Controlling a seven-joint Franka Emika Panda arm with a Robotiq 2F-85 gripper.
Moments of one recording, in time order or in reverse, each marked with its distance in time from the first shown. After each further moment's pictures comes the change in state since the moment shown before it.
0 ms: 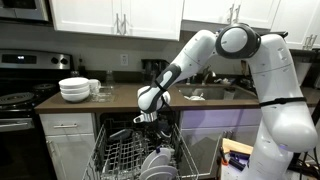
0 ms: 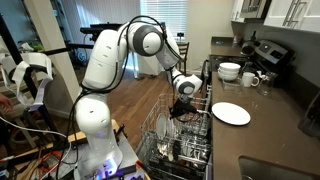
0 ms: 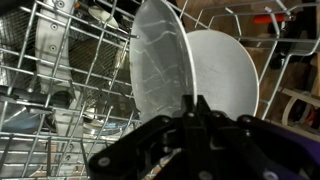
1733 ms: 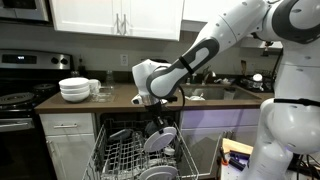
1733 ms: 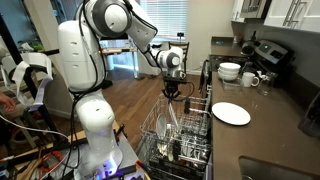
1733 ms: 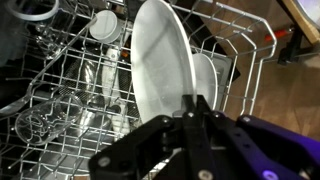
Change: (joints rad) arm 0.180 -0.406 -0.003 -0.156 -0.328 -0.097 0.554
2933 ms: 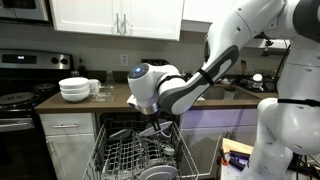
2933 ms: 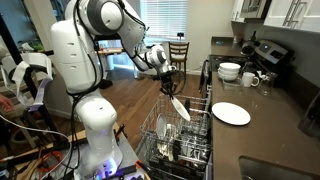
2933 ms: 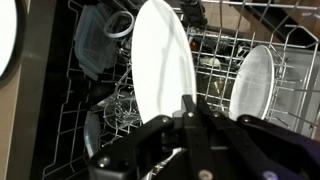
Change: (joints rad) arm 0.108 -0.063 0.055 -0.075 -0.427 0.070 0.548
